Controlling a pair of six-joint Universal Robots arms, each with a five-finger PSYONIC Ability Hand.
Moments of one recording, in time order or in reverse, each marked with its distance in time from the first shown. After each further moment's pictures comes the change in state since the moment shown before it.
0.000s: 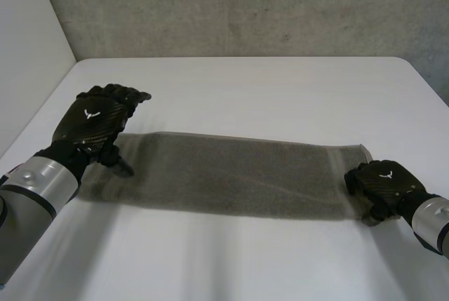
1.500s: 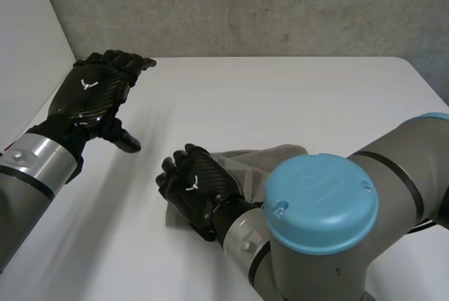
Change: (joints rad) left arm -0.052 0.055 0.079 0.002 -0.014 -0.076; right arm 1.013 0.157 -0.576 0.134 0.449 -0.041; left_hand 0.000 0.000 -0.002 0.000 -0.001; right_hand -0.394 -0.407 -0.392 -0.387 -0.426
